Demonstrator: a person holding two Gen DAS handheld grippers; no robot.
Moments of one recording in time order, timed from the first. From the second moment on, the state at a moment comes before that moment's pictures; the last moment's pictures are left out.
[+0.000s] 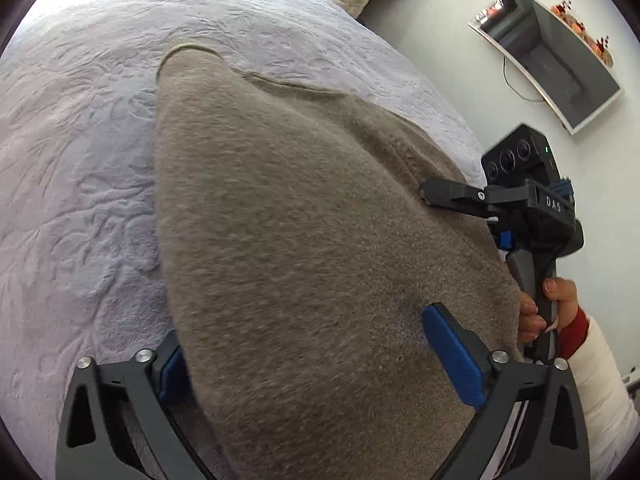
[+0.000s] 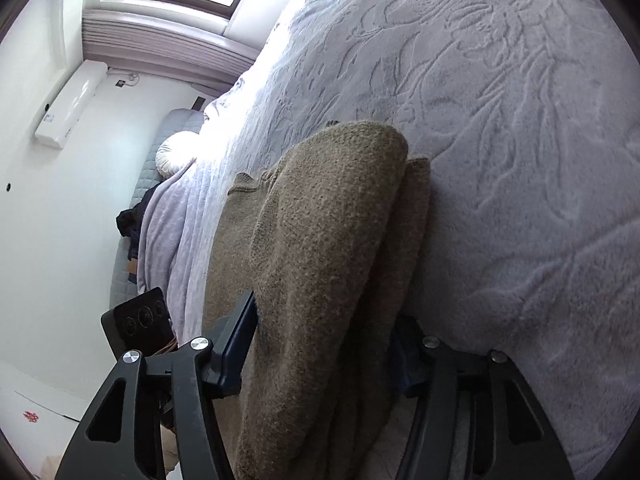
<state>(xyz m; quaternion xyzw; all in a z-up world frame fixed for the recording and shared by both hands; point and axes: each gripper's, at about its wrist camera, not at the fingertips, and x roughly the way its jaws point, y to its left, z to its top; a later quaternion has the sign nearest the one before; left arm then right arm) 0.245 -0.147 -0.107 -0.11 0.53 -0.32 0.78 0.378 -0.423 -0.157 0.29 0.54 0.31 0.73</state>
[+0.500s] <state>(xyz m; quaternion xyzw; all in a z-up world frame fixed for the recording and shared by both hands) 0.225 -0.120 -0.060 -0.15 0.51 -0.33 0.78 0.347 -0.408 -0.109 0.34 0.49 0.32 0.74</state>
